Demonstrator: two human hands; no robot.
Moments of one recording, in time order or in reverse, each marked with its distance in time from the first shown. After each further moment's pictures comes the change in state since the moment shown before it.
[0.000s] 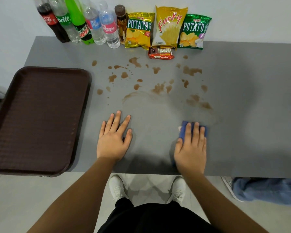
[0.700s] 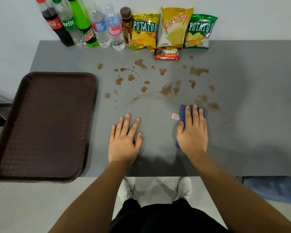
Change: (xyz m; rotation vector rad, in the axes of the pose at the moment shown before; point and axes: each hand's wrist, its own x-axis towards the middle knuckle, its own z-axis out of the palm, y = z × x) left_hand 0.001 -0.002 0.004 0.010 0.022 0.006; right_hand 0.060 -0.036 0.006 -0.017 0.000 -0.089
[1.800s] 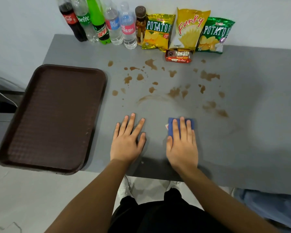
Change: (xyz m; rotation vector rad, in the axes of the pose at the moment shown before) left_hand 0.000 0.002 -0.001 0.014 -0.001 0.013; right_hand -0.036 -0.026 0.012 0.022 -0.105 -0.197
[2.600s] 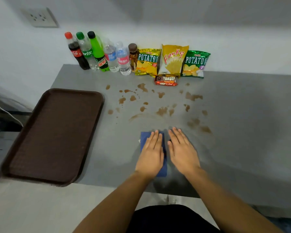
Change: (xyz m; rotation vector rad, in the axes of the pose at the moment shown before) left_hand 0.022 0.127 -0.009 -0.255 -0.109 0.114; right_hand 0.038 0.048 -0.051 0.065 -0.114 -0.173
